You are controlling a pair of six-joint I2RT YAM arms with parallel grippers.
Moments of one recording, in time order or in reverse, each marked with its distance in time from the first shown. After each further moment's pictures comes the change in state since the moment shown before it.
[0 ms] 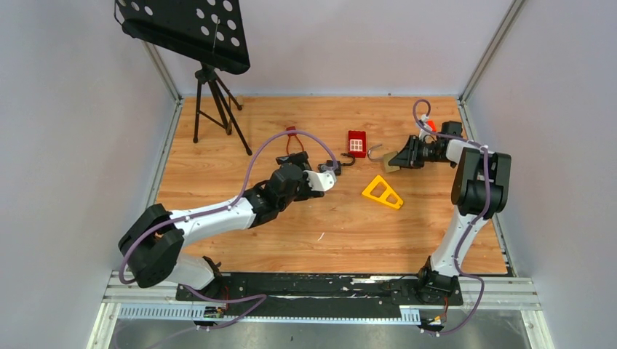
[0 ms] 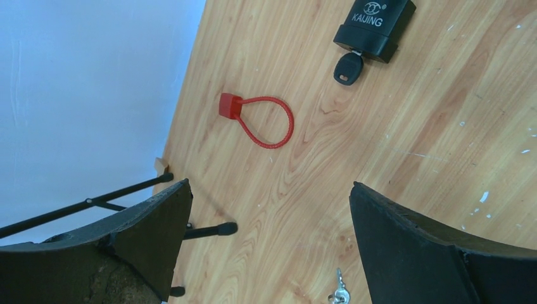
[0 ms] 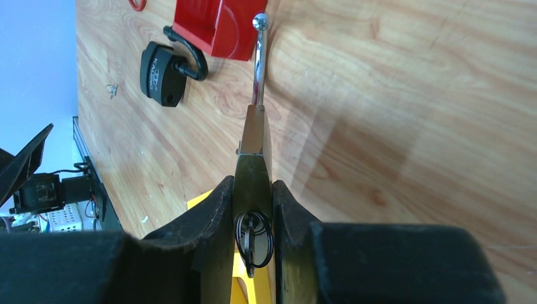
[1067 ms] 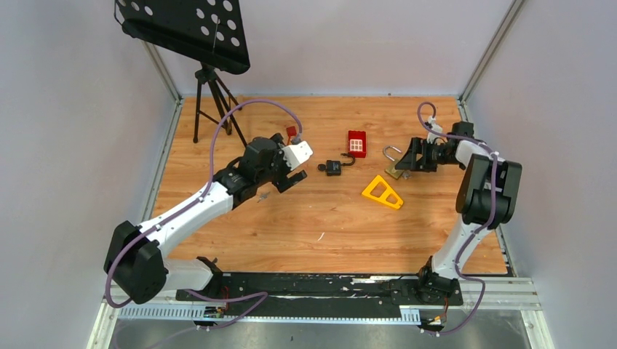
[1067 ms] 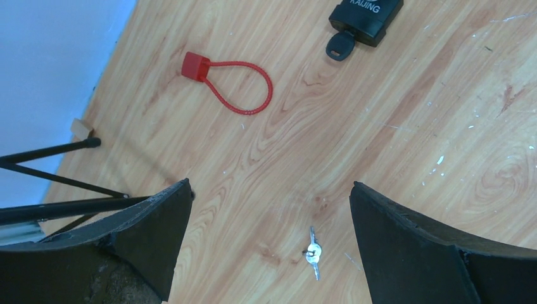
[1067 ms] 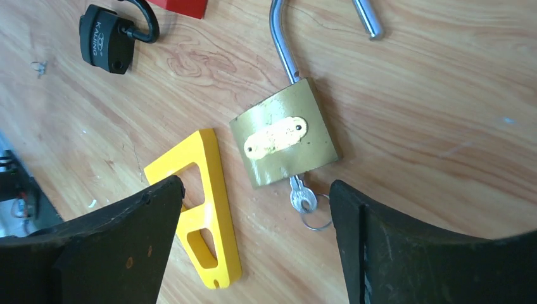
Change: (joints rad) left arm 0.237 -0.129 0.173 -0.419 0.333 -0.231; right arm -0.047 -0.056 0.011 -0.148 0.131 -0.171
